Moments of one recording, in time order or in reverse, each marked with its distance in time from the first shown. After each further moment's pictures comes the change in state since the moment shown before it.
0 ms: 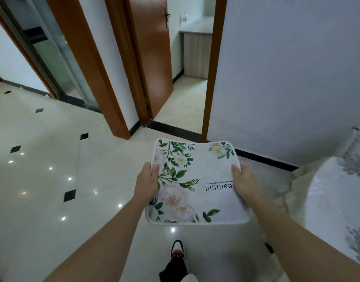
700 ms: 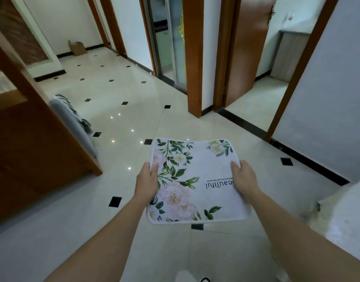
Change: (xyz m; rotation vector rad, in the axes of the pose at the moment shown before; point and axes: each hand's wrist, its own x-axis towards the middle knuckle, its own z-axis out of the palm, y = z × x) left_hand -0.398 -0.093 -0.113 -0.054 0.455 -0.298; right_hand -0.294 0.040 0.009 -0.041 -0.402 -0.320
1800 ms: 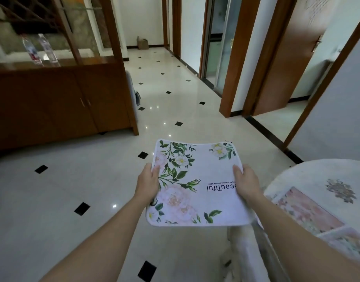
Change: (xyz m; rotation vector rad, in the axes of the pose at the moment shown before) left_hand -0.496 -0.076 -0.046 -0.083 0.233 -0.099; right_hand -0.385 0.109 -0.152 -0.070 -0.216 -0.221
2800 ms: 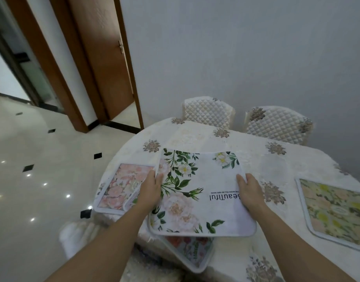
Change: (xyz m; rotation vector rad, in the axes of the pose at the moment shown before) left_hand -0.357 0.220 0.375 0.087 -0.751 0.512; right_hand -0.312 0.296 -0.450 0.094 0.706 0.460
